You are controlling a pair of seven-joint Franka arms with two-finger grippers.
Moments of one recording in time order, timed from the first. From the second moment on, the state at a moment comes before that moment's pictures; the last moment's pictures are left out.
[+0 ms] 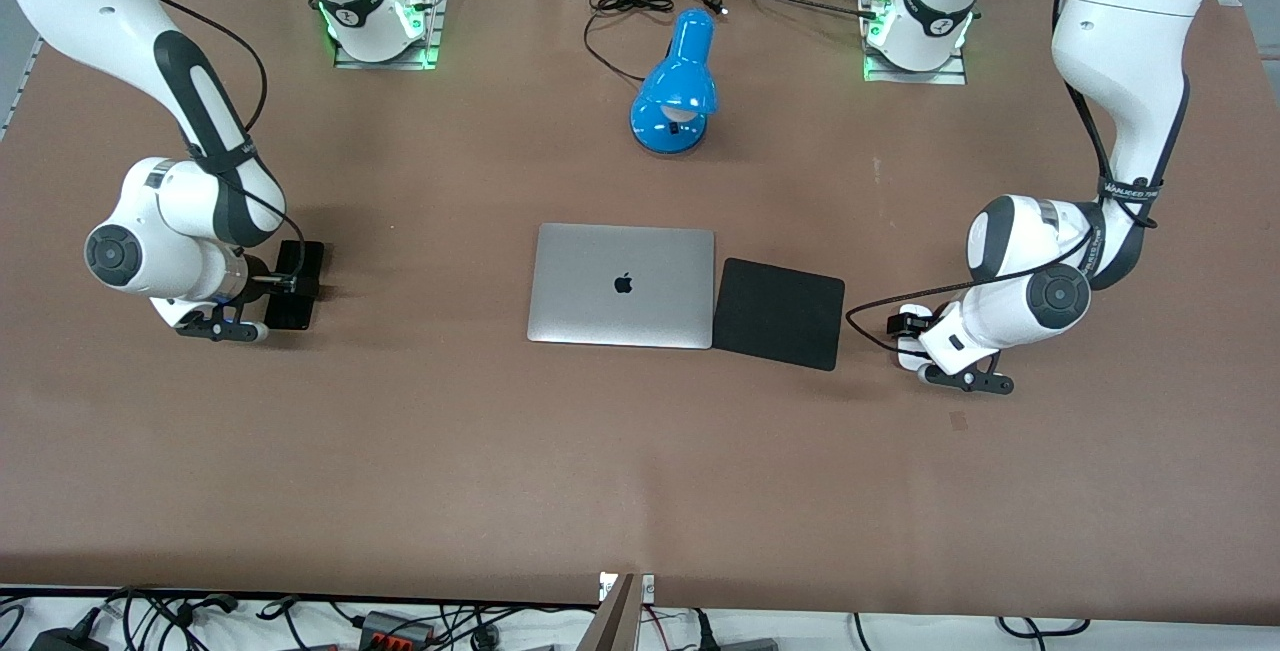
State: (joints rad) left arm 0.02 0.59 -0.13 -1.85 0.04 2.31 0.01; right arm -0.10 0.51 -0.02 -2.05 0.00 2.36 -0.04
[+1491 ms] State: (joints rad) left arm 0.02 0.60 -0.13 -1.87 0.04 2.37 0.01; right arm -0.10 0.50 -0.02 -2.07 0.00 2.34 -0.03
